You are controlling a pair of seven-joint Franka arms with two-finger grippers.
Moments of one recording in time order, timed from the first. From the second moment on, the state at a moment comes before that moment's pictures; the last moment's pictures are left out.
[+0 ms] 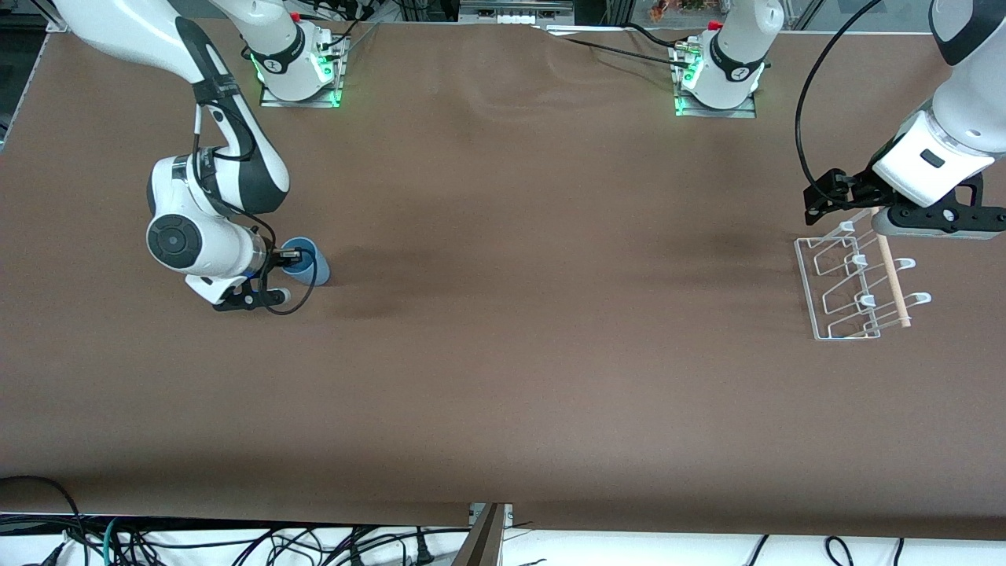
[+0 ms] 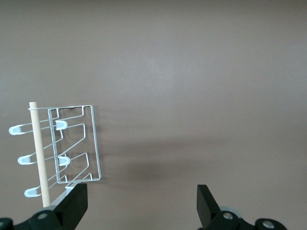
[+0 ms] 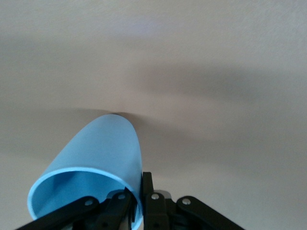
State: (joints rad) left arm -0.04 0.00 -0.06 -1.71 0.02 1.73 -0.06; right arm 0.07 0.38 0.12 -1.95 -0.05 2.02 0.10
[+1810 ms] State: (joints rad) left arm -0.02 0.18 -0.06 -1.77 -0.50 1.63 1.04; right arm 0.64 0.60 0.13 -1.29 0.94 1.99 0.92
